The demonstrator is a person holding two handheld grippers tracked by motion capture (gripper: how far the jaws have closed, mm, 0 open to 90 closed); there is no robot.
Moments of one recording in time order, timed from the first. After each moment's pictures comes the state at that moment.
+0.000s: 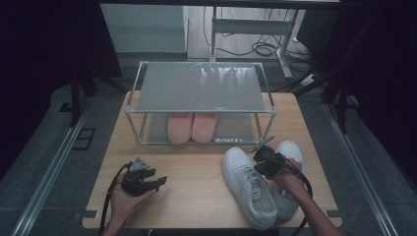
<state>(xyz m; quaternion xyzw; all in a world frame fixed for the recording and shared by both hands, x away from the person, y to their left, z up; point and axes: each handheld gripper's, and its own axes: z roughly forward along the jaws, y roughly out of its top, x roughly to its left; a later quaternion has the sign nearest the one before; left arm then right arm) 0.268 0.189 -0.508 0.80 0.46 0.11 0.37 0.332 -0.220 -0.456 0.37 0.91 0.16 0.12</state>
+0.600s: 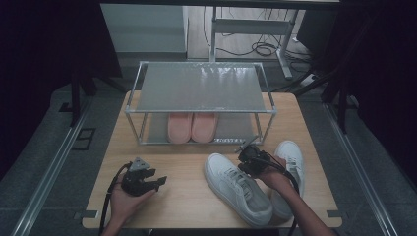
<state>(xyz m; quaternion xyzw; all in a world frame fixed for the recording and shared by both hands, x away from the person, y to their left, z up) 0.268 0.190 -0.508 0.80 0.46 0.11 0.37 0.332 -0.181 -0.451 0.32 0.92 0.20 0.10</state>
